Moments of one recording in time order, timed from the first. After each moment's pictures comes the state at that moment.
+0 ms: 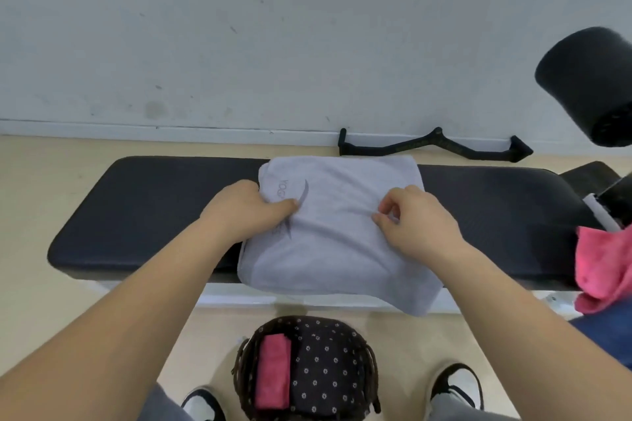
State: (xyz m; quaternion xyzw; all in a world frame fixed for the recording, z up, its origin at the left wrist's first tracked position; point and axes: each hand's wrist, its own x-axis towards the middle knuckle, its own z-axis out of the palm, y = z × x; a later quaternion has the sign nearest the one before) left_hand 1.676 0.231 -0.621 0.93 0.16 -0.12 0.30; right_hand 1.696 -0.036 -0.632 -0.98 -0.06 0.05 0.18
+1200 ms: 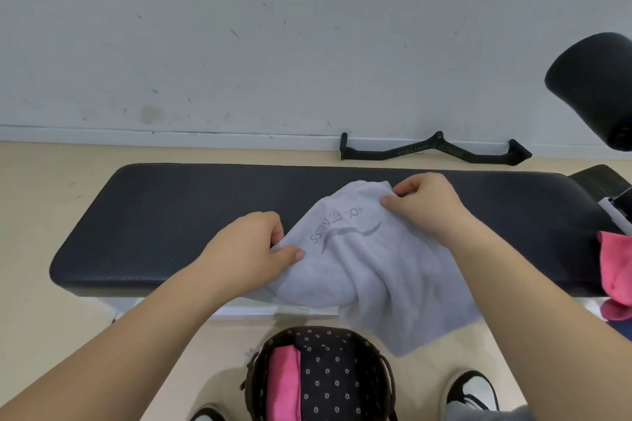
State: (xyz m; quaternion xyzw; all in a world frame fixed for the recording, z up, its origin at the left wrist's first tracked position) left_hand 1.642 0.254 -0.639 0.97 0.03 -0.07 0.21; right_hand 1.737 -0.013 -0.626 -0.92 0.08 0.07 0.36
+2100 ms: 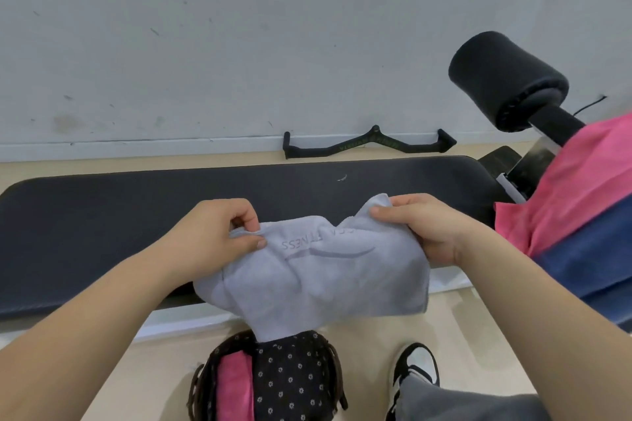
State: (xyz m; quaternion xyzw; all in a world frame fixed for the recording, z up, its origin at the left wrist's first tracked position) left_hand 1.665 0.212 -0.634 0.94 -0.08 -0.05 0.32; right_hand 1.680 -0.116 -0.611 -0.73 0.13 0.25 0.62
